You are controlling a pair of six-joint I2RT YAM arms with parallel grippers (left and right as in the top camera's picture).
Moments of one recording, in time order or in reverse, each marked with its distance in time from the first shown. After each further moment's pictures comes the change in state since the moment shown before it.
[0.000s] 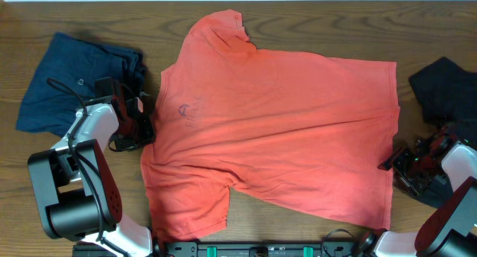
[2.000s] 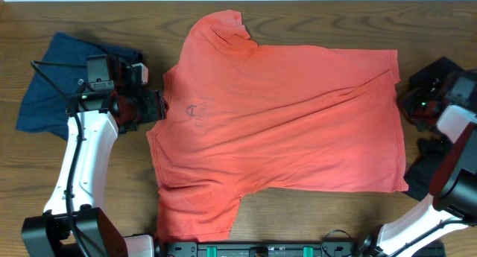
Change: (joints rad) left arm -0.103 -0.291 0.114 -0.056 0.096 0.034; right arm 0.098 0.367 0.333 0.541 -0.097 0.232
